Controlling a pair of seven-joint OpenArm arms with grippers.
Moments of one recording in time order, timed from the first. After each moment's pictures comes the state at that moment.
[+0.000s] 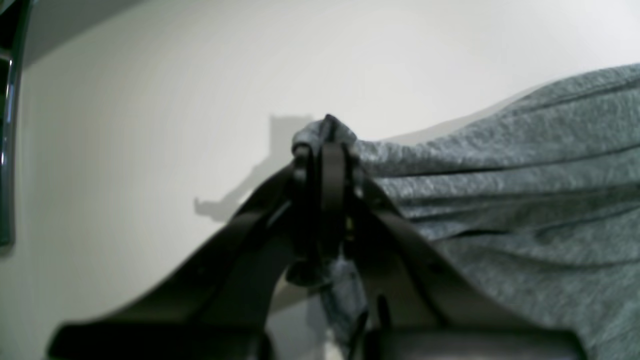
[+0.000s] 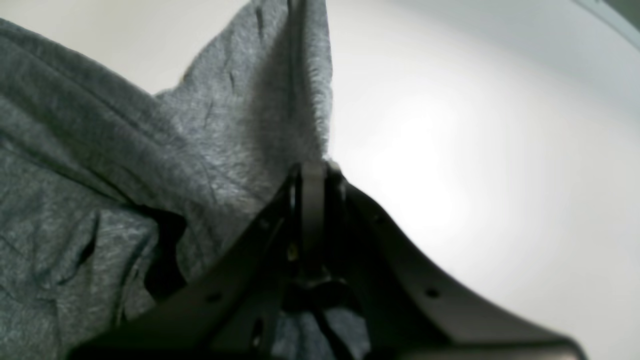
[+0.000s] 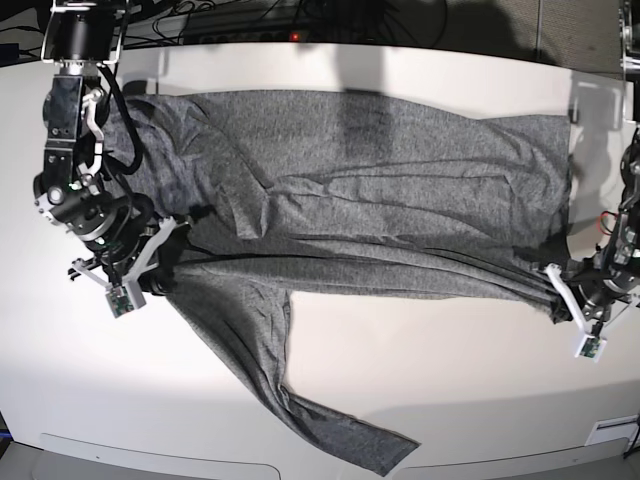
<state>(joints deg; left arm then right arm) -14.0 -32.5 6.8 81.2 -22.1 -14.1 43.1 0.0 18.8 11.6 94.2 9.0 31.0 -32.9</state>
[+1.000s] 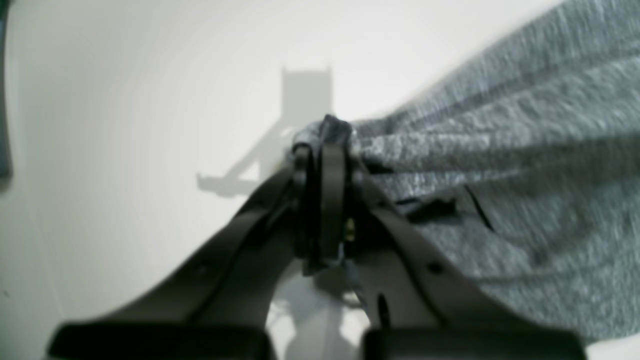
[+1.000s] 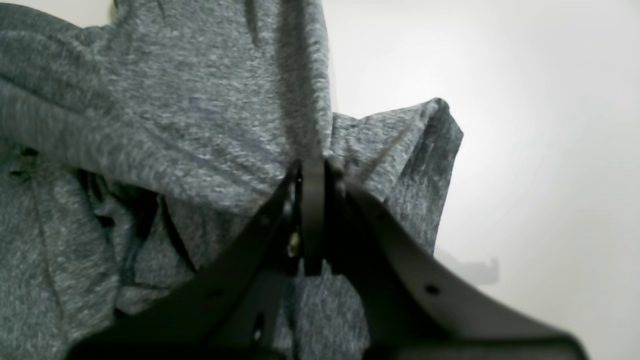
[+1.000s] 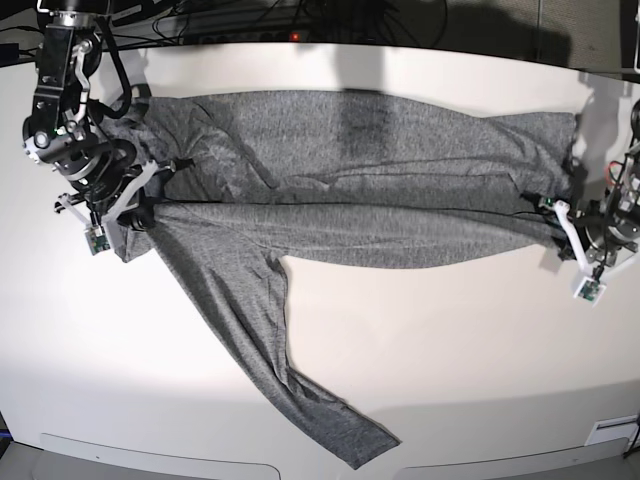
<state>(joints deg) -1.3 -36.8 6.8 91.3 -22.0 -12.6 50.0 -11.2 18.9 17.7 95.1 13.2 31.2 -33.9</state>
